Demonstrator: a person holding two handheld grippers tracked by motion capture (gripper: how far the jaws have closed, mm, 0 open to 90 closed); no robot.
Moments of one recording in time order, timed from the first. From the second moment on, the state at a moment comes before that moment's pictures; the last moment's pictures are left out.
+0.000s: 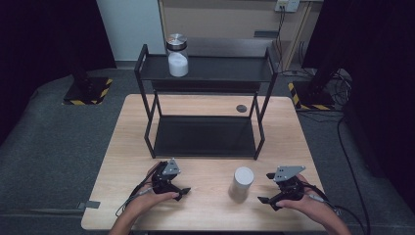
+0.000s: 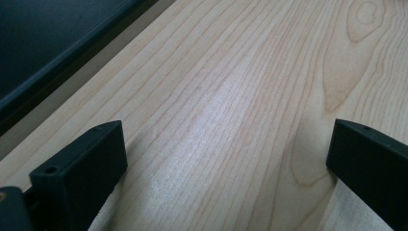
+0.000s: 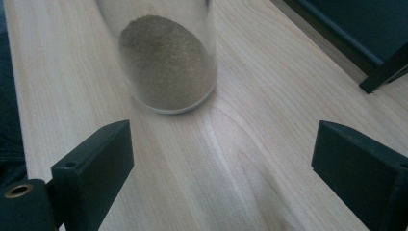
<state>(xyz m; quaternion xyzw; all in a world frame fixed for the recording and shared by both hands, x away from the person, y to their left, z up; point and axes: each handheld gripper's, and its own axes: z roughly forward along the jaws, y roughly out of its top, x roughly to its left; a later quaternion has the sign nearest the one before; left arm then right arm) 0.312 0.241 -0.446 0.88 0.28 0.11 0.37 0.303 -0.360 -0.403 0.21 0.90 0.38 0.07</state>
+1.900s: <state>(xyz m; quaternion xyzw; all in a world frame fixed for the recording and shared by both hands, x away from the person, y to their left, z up) 0.311 0.241 -0.446 0.88 0.28 0.11 0.37 0.292 -0.323 -0.408 0.18 0.84 0.50 0.10</state>
